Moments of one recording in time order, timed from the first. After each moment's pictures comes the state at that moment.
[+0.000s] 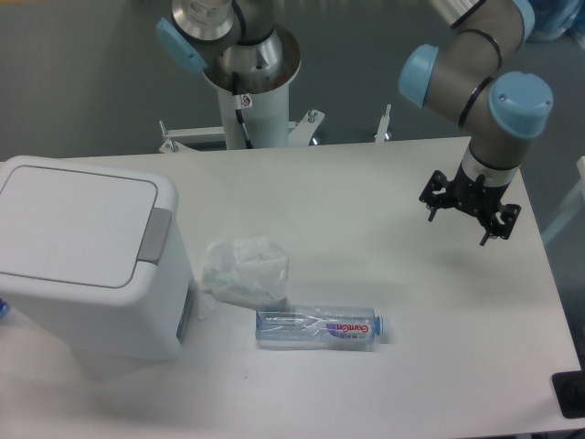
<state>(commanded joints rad) 2.85 -1.96 -1.62 -1.07 1.50 1.40</state>
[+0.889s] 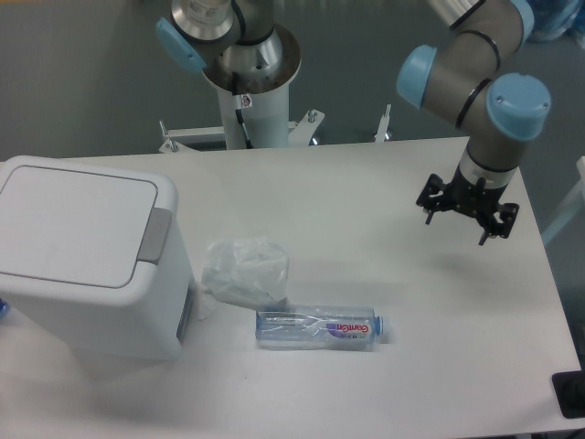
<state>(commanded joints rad) 2.79 -1.96 -1.62 -1.08 1.46 1.11</state>
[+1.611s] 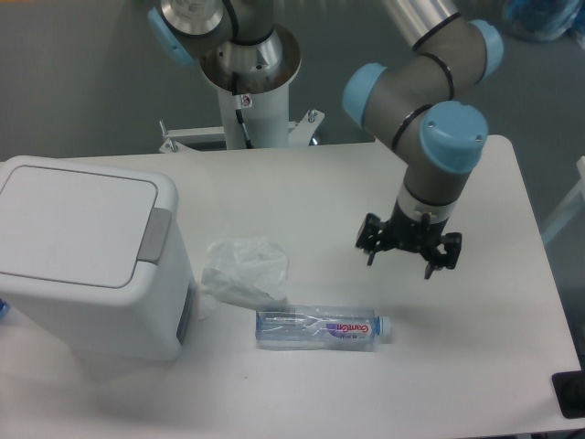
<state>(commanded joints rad) 2.62 -1.95 -1.50 -1.12 1.34 0.71</state>
